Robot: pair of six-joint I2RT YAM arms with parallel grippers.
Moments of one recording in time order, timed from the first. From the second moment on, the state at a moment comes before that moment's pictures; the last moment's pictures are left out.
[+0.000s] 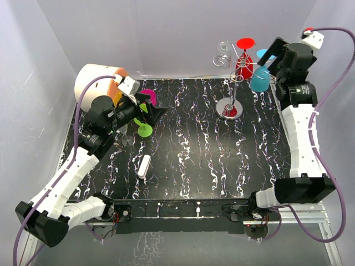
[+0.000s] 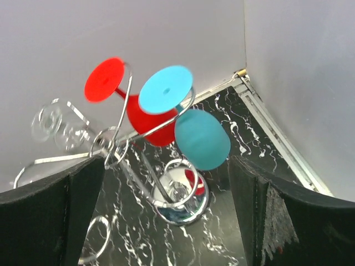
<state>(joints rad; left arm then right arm) -0.49 1.05 1.09 -0.08 0.33 -0.14 0.01 1.39 1.73 -0.54 0.33 0.34</state>
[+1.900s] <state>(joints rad) -0.52 1.06 1.06 -0.02 0.33 -0.17 -0.32 1.87 1.84 -0.15 -0.28 0.87</state>
